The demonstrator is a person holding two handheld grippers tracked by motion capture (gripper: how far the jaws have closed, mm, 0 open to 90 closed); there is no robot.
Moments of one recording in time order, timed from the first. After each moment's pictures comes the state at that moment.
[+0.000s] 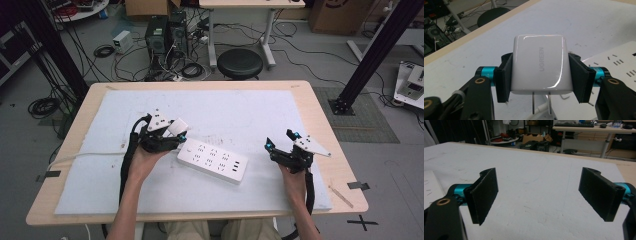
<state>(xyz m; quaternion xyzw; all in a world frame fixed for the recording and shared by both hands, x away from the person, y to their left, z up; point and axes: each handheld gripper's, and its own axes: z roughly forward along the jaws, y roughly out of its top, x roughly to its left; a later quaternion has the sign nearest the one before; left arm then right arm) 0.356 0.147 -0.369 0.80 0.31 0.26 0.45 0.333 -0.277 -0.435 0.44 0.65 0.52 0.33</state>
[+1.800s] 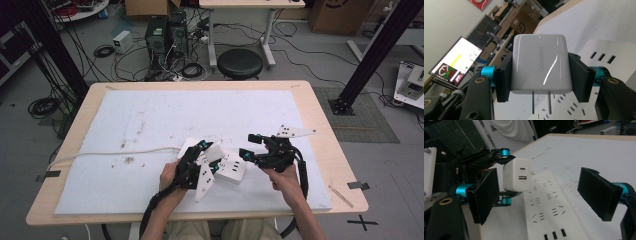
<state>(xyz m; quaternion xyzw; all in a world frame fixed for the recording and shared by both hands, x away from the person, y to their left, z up) 0.273 0.047 -0.414 0.76 0.01 0.50 0.42 0.329 -0.224 -0.381 0.30 0.74 0.60 0.01</state>
